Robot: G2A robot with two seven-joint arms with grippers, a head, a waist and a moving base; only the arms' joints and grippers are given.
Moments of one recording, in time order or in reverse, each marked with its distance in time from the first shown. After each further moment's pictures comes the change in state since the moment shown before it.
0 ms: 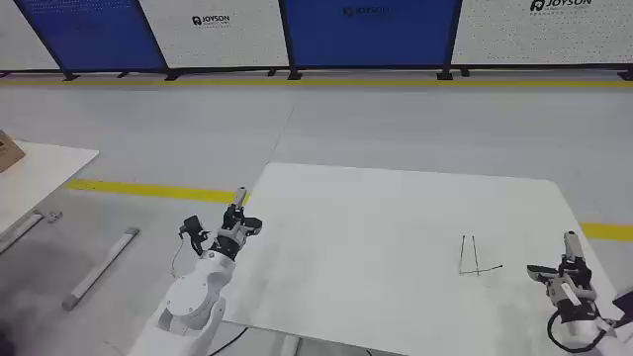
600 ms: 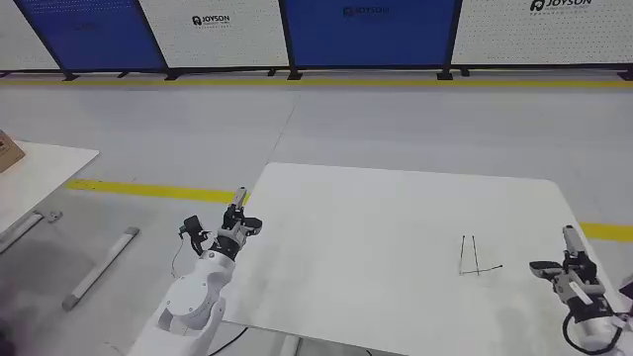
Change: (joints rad) left arm 0.000 0.000 0.000 0.000 0.000 0.000 0.000; right arm 0.025 0.023 0.094 0.003 -0.021 0.058 0.282
